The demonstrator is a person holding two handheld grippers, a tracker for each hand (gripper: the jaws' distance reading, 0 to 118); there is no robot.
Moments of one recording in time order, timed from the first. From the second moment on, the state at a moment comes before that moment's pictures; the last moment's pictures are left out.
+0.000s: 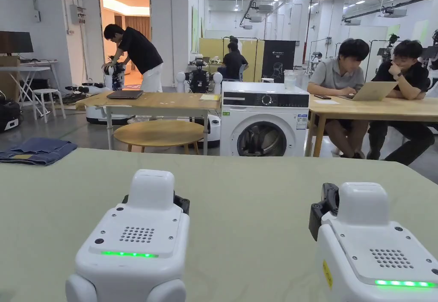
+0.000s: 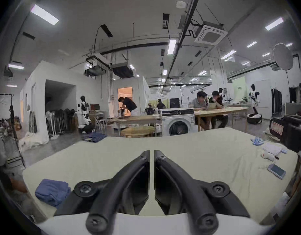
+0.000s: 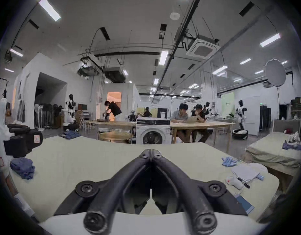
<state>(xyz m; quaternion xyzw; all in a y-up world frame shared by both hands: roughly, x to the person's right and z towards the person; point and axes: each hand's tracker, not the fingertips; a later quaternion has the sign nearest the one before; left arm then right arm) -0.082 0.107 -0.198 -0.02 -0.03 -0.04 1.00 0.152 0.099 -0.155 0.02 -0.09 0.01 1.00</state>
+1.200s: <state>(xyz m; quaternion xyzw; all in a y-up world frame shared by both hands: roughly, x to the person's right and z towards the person) -0.086 0.100 -0.199 -0.03 -0.03 -0.04 1.00 0.144 0.097 -0.155 0.00 -0.06 0.02 1.00</state>
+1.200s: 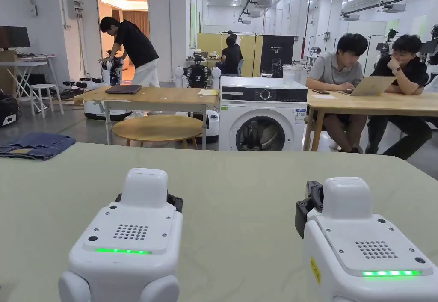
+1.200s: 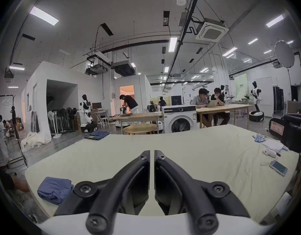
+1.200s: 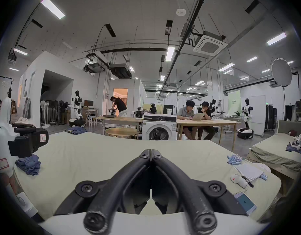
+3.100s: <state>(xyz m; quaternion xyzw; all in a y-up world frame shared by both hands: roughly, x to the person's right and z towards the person) -0.101 0.089 -0.193 -0.02 -0.06 -0.03 1.00 0.141 0.090 -0.159 -0.02 -0.09 -0.02 1.00</state>
